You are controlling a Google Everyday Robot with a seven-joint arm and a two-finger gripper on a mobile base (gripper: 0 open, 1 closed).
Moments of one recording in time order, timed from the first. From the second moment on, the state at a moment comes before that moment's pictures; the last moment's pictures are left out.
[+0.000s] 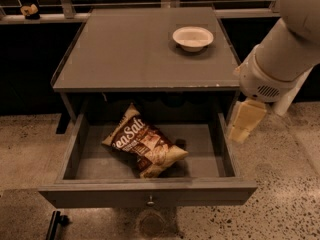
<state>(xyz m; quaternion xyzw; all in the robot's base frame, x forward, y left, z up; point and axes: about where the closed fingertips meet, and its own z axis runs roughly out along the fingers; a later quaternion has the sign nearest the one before) 0.473 -0.181 0.891 -0.59 0.79 -0.03 0.17</state>
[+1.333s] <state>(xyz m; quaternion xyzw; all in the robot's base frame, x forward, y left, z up) 0.500 -0.140 0.834 -0.60 0.78 0.00 0.19</state>
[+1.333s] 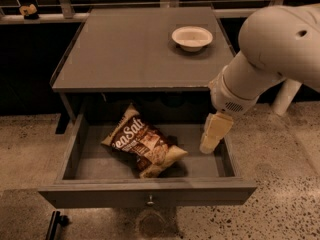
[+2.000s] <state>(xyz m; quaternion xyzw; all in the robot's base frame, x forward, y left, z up) 0.486 -0.069 0.751 -0.63 0.75 0.07 0.18</state>
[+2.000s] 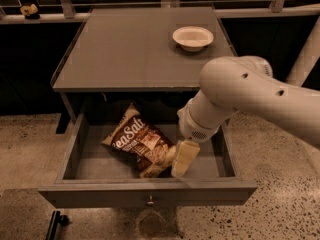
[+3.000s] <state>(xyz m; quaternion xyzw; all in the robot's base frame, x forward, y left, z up) 0.501 0.028 0.684 -0.65 0.73 -0.02 0.21</state>
